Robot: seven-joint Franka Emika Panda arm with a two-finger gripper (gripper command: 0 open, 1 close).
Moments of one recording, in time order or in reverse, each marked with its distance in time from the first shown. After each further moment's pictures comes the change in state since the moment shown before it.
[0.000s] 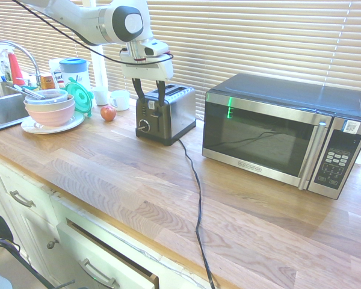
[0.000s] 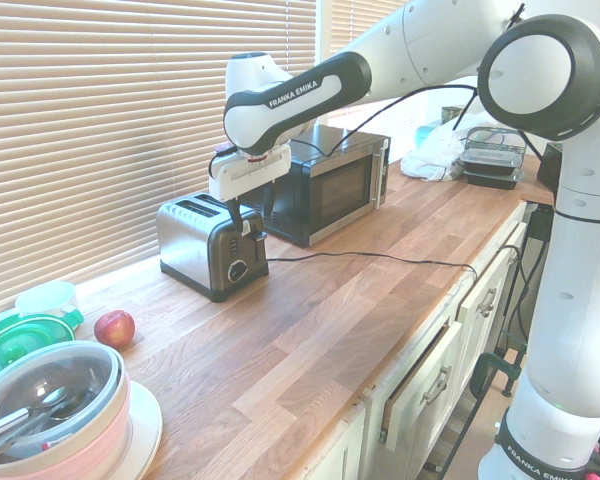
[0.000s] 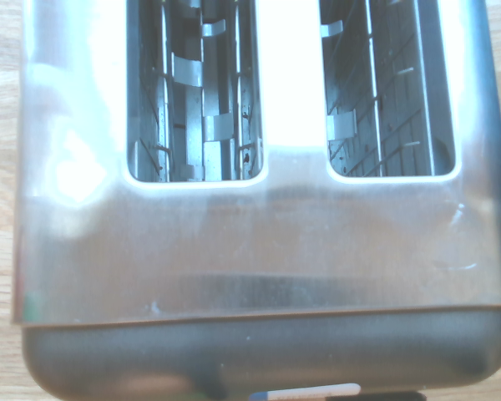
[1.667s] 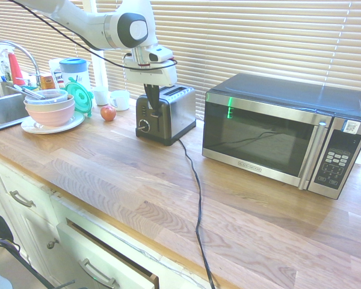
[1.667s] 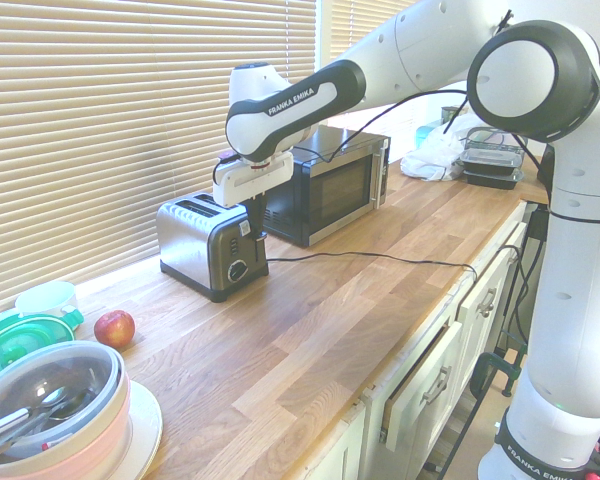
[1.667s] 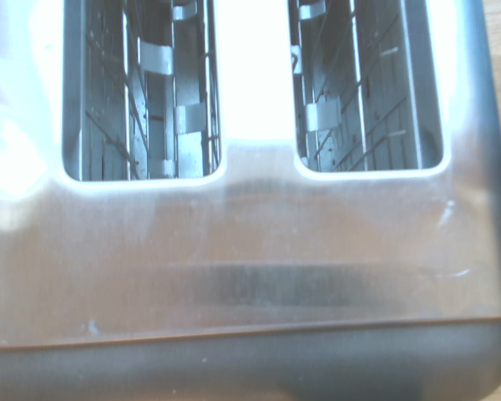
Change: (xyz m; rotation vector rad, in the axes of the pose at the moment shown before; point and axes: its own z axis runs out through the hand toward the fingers) arm 0.006 0.003 0.025 -0.012 -0.026 0.004
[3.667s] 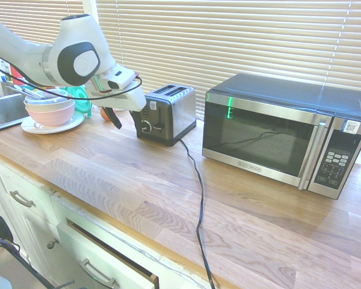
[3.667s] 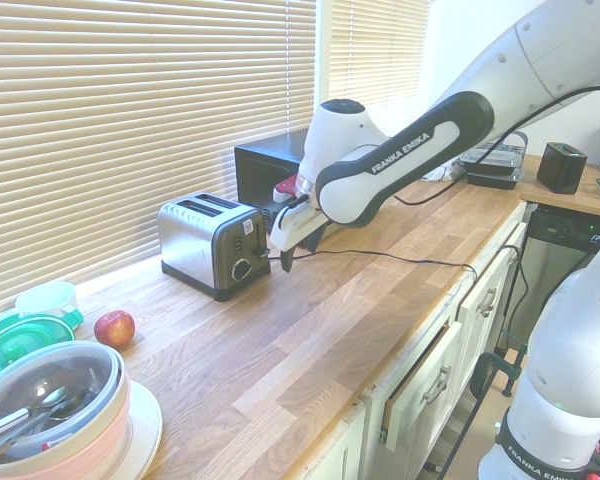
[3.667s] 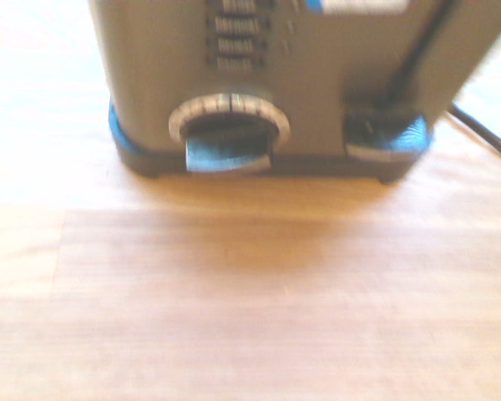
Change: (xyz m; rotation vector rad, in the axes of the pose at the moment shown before) arm -0.126 0.125 0.016 0.162 0.157 -0.077
